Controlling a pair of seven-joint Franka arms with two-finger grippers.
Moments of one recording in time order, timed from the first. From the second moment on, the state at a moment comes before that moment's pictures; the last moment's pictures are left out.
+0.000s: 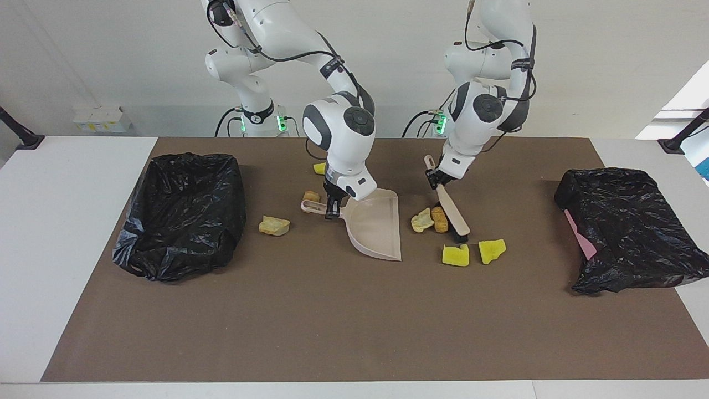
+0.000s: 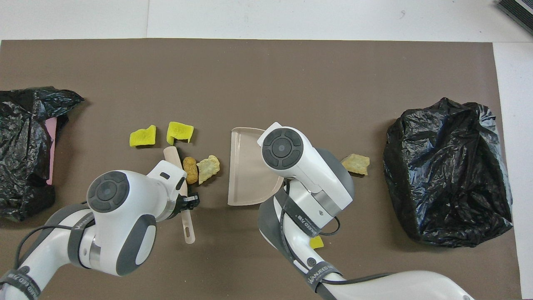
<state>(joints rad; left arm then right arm) -0.34 -0.07 -0.12 -2.40 -0.21 2.29 -0.52 0.54 0.34 0.03 -1.79 -0.24 2.00 -0.86</state>
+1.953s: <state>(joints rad) 0.04 0.14 -0.10 -2.12 0.01 2.19 0.07 0.54 0.33 0.03 -1.80 -0.24 2.00 -0.86</state>
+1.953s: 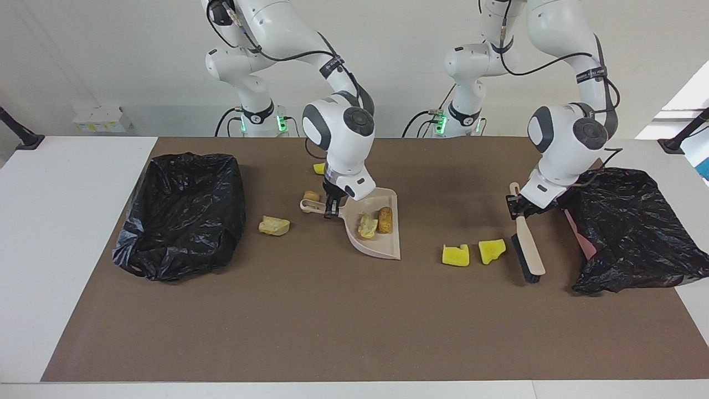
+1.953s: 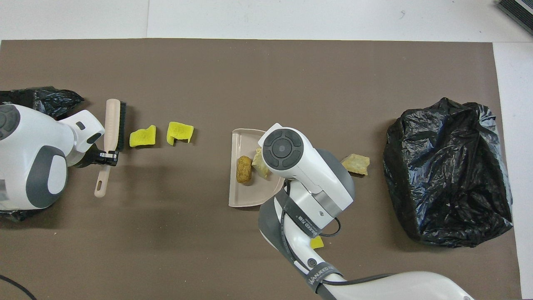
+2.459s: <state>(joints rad) -0.17 0.15 -0.12 -2.12 -0.02 2.19 0.06 0.54 0.33 0.03 -1.80 -0.24 1.98 -0.83</state>
